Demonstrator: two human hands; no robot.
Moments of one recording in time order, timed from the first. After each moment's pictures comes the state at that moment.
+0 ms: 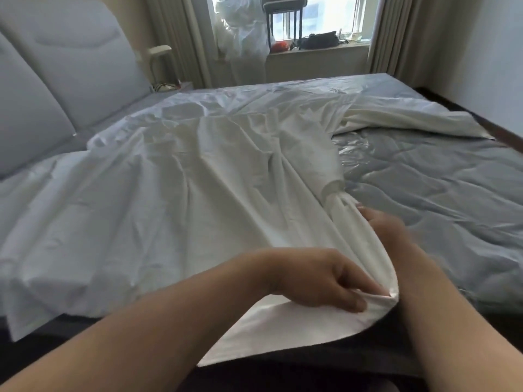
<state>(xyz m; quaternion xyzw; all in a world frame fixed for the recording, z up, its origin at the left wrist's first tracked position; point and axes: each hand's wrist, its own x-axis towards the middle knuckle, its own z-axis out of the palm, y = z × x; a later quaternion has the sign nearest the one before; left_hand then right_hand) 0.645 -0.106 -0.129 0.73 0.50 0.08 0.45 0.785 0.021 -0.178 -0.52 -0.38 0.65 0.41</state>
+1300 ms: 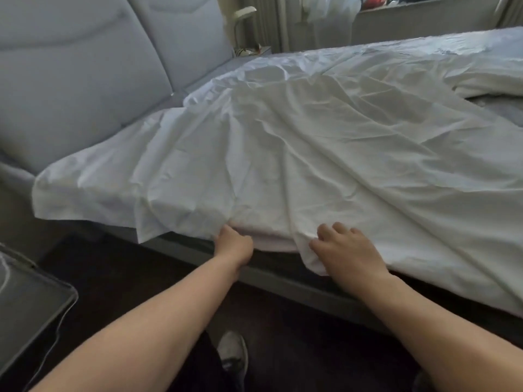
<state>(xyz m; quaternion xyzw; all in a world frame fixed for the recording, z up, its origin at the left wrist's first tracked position) 0.468 -0.248 -0.260 0.12 0.90 0.36 0.23 0.676 -0.126 -0.256 -0.21 -0.97 -0.06 0.05</state>
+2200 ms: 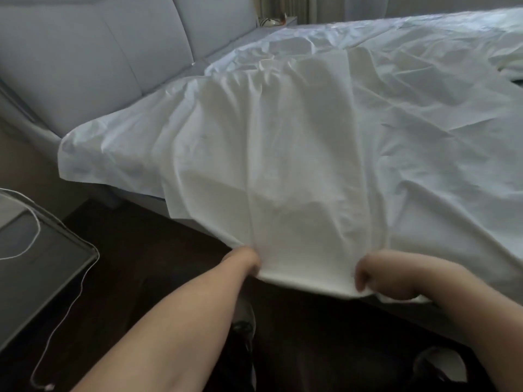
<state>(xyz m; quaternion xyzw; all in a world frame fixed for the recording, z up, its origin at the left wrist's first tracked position) 0.466 -0.293 -0.327 0.08 0.93 0.09 0.36 0.710 -0.135 -0.242 -0.20 -0.91 0.12 -0.34</state>
